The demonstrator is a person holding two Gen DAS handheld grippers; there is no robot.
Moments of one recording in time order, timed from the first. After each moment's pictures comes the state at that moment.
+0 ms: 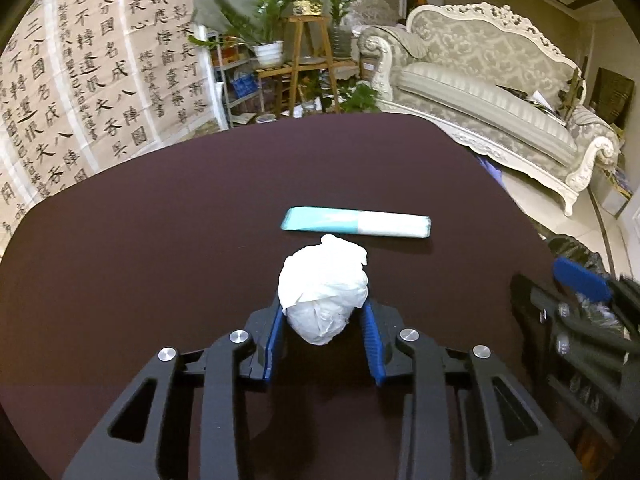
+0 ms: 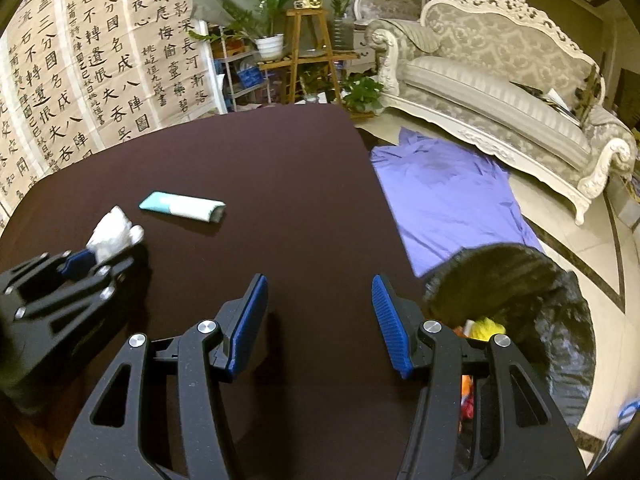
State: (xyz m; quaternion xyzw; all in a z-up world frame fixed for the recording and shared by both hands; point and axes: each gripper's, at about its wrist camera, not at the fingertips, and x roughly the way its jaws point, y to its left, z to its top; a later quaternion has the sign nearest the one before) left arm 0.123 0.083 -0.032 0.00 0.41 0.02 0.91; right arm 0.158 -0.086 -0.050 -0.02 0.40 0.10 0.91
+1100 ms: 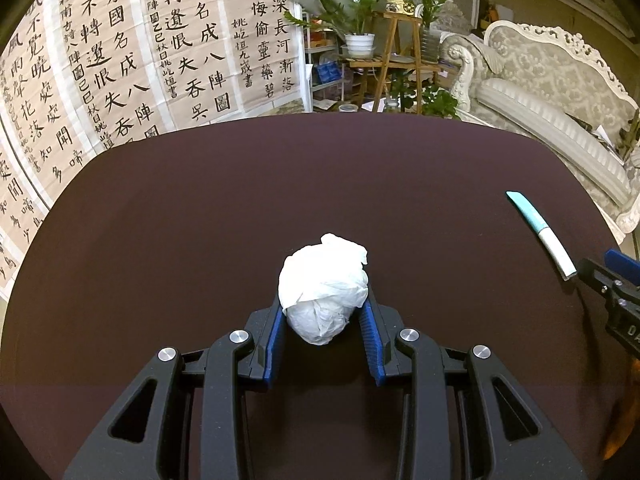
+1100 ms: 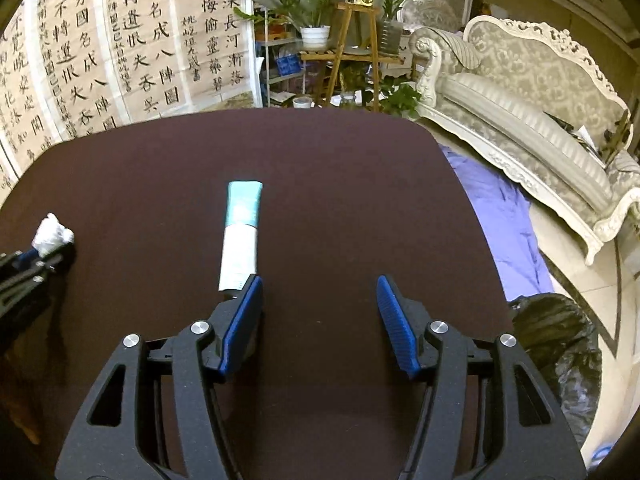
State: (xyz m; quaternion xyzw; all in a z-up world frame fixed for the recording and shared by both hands) left arm 0.100 0.202 -0.034 -0.04 0.42 0.13 0.90; right arm 0.166 -0.008 -0.044 -0.08 0.40 0.15 0.90
